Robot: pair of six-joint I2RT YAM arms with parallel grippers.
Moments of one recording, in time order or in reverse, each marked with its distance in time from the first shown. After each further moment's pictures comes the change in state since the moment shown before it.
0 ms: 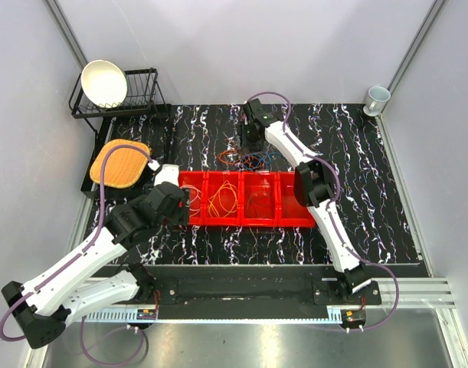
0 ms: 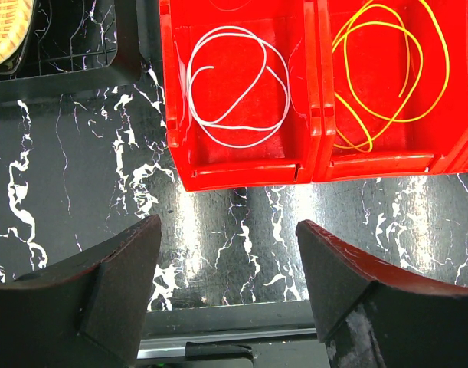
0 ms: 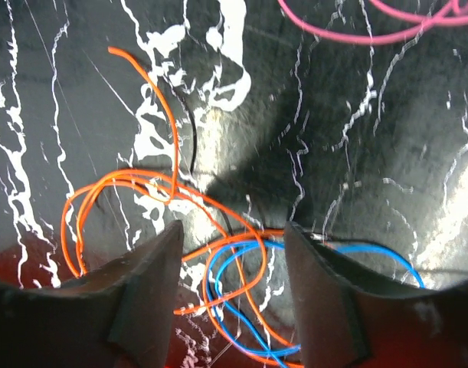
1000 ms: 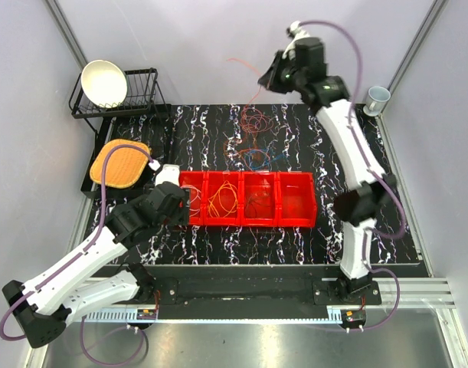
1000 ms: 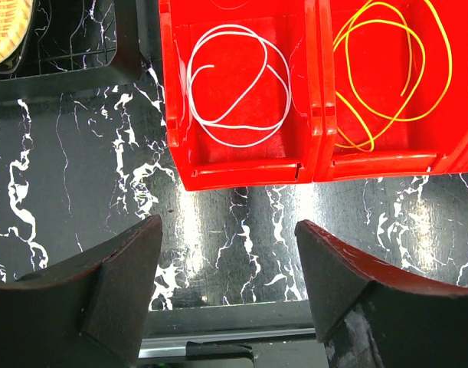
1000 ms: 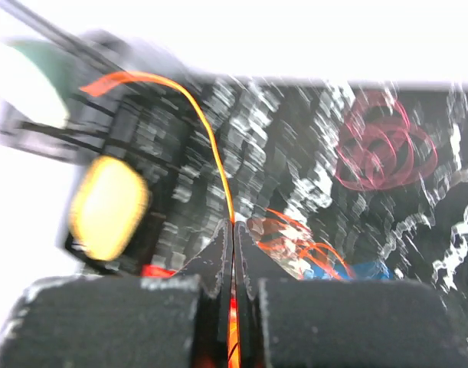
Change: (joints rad) left arm 0.000 0.007 0.000 0.000 0.000 0.000; right arm -0.089 -0.547 -0.101 0.126 -0.080 0.064
